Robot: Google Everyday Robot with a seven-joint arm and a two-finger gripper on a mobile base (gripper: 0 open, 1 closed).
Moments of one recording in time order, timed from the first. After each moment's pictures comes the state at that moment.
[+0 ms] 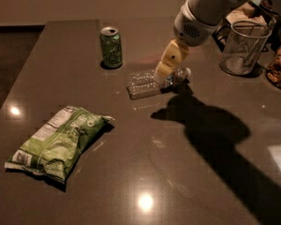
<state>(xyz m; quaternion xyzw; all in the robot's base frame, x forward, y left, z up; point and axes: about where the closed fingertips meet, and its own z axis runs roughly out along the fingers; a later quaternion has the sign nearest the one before) 0.587 -0.102 0.944 -0.51 0.83 0.05 0.24</state>
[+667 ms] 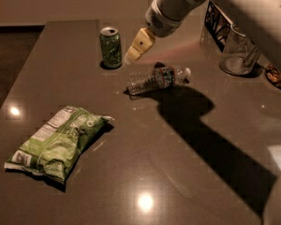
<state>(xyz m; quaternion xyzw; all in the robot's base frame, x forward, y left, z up) 0.670 -0.041 0.934 -0.44 0.85 0.07 0.28</state>
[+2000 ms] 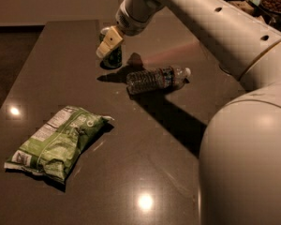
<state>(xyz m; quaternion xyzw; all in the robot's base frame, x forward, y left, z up) 0.733 0.042 0.912 -0.41 0.85 0.11 0.30</state>
